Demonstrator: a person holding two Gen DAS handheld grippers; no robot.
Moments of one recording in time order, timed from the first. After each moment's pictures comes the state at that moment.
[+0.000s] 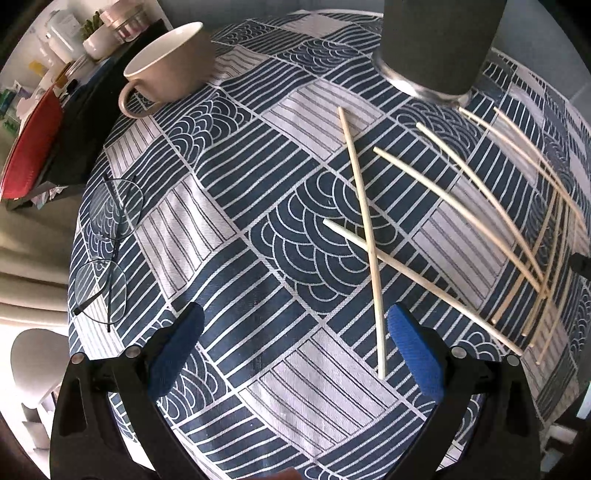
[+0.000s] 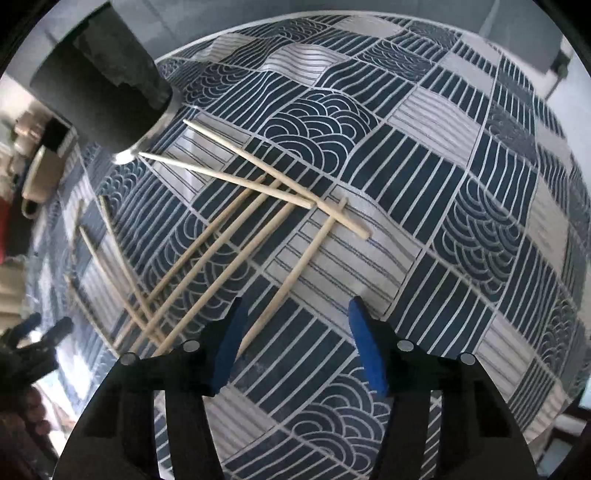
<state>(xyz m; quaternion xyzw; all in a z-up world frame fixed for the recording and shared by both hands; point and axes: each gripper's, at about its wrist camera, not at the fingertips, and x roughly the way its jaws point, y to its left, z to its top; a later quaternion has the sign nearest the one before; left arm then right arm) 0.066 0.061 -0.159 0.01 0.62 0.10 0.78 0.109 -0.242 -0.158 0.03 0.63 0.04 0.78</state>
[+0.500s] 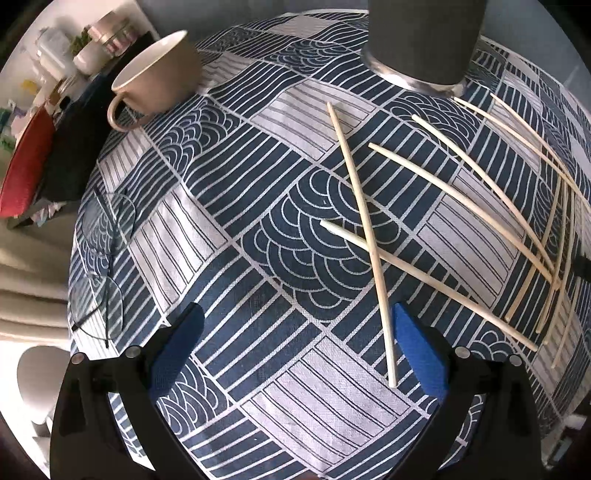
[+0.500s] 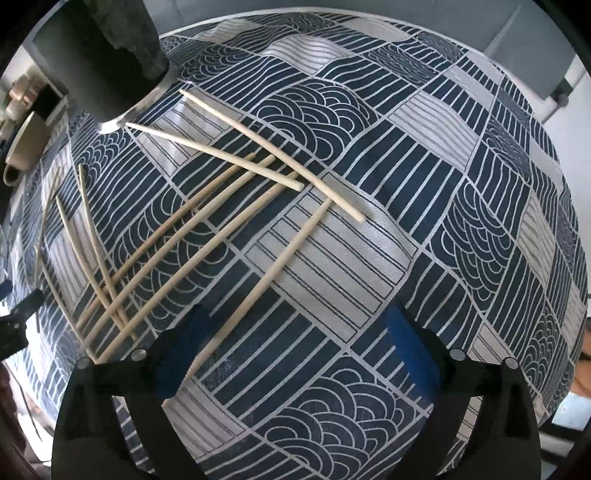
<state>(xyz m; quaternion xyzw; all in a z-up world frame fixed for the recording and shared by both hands) 0.068 0.059 -0.165 0.02 0.61 0.09 0.79 0.109 -0.240 -0.171 -0.02 0.62 0.02 0.78</state>
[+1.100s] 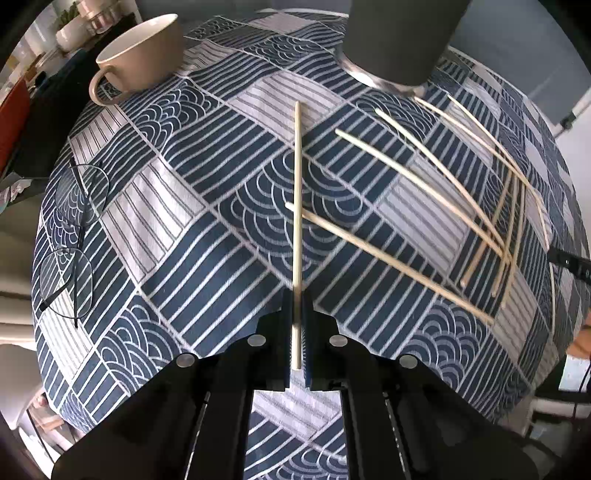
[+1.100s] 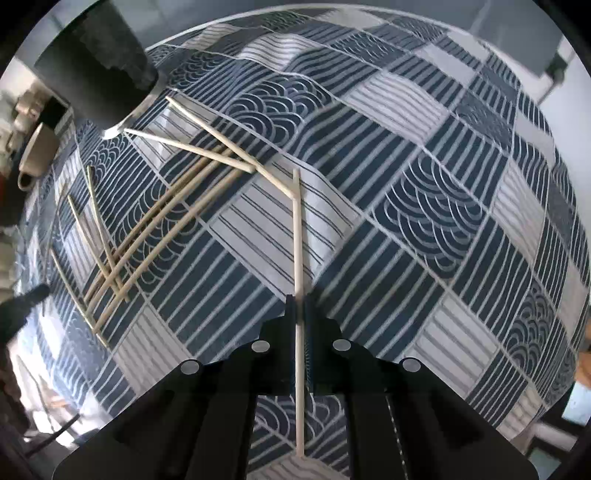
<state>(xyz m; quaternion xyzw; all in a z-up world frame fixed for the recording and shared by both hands) 0.037 0.078 -0.154 -0.04 0.62 0.00 0.79 0.080 -0.281 -0.153 0.02 0.64 0.04 0.77</state>
